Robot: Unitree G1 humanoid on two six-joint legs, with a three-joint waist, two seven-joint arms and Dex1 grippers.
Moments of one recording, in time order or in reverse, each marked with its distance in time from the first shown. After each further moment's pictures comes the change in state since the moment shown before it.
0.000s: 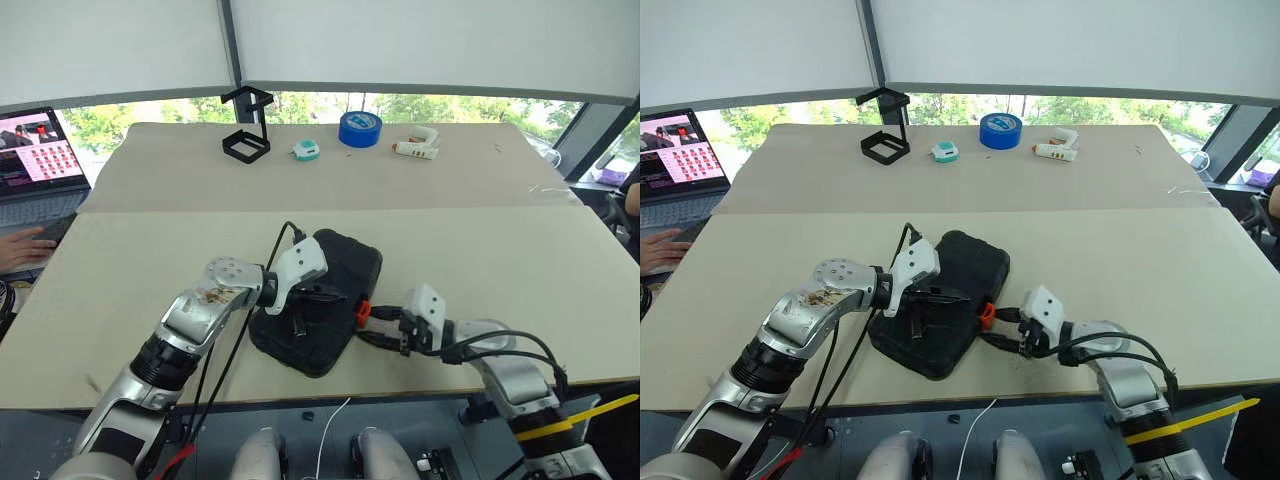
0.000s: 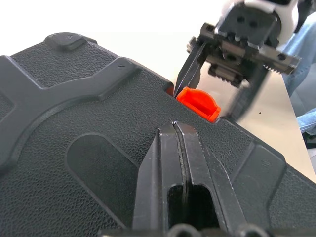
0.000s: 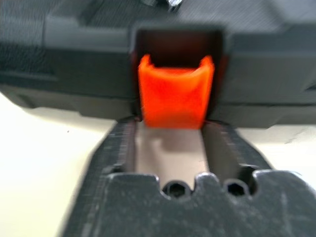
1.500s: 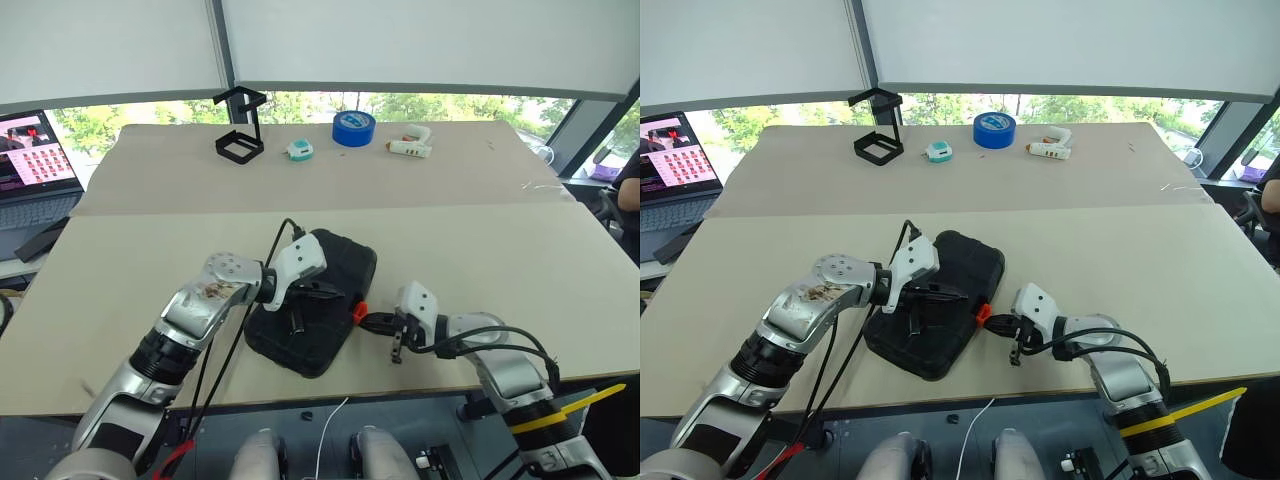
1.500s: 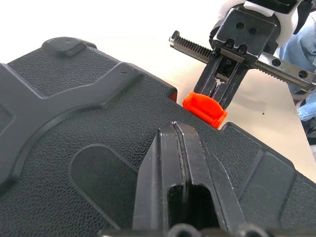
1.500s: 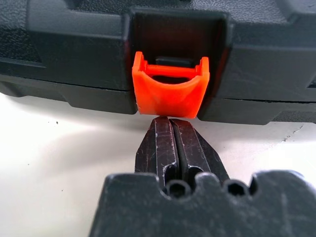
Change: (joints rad) left arm -0.013 0.010 -0.008 0.023 0.001 -0.003 -0.011; right arm -0.057 0.023 0.032 -0.018 -0.053 0.065 -0.002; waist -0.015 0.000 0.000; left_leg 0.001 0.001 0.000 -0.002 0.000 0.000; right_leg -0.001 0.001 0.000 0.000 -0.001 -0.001
